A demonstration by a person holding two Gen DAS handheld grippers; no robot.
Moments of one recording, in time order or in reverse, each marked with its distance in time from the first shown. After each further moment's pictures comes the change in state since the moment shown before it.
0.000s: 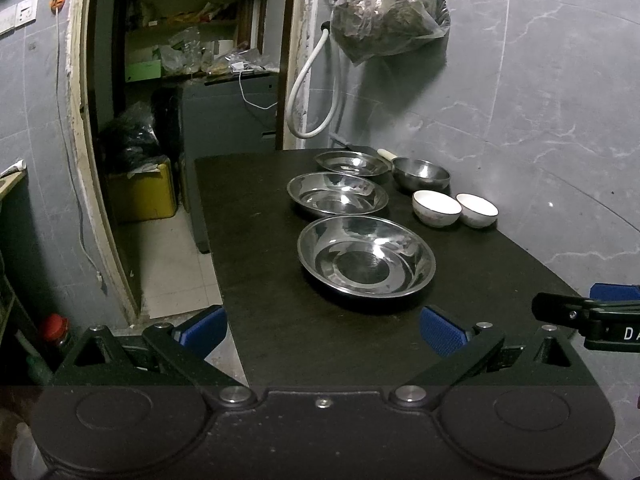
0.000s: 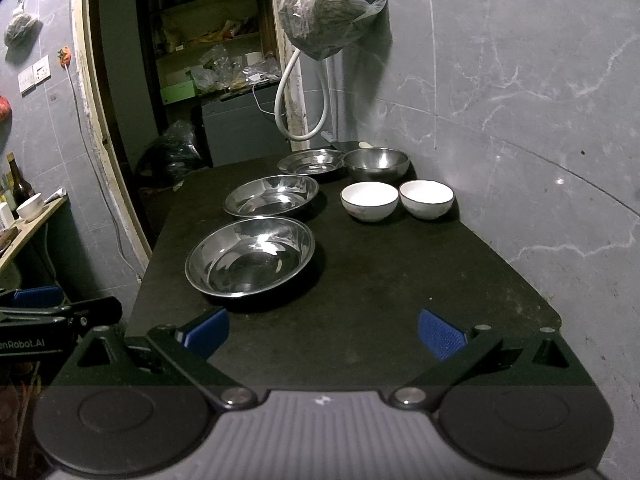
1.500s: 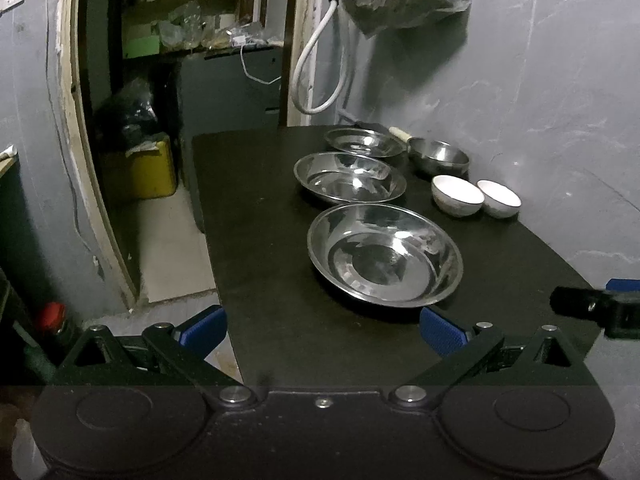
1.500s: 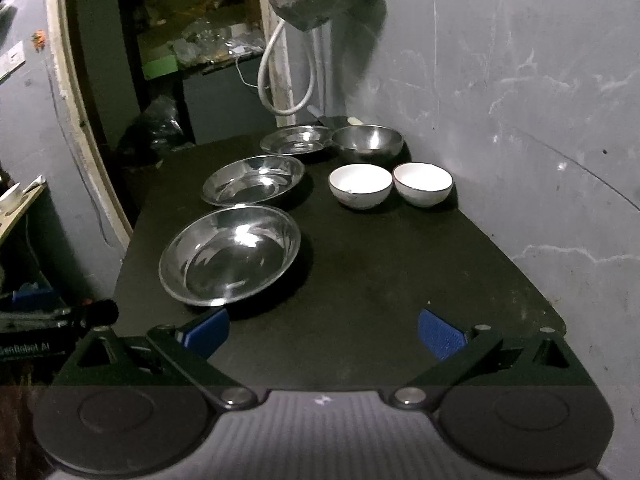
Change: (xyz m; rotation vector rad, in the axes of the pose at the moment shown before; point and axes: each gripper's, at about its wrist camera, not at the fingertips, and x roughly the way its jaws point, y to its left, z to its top) left arm 0.052 0.014 0.025 -0.012 0.098 0.010; right arm 0.043 0.001 0.032 0.020 0.109 -0.044
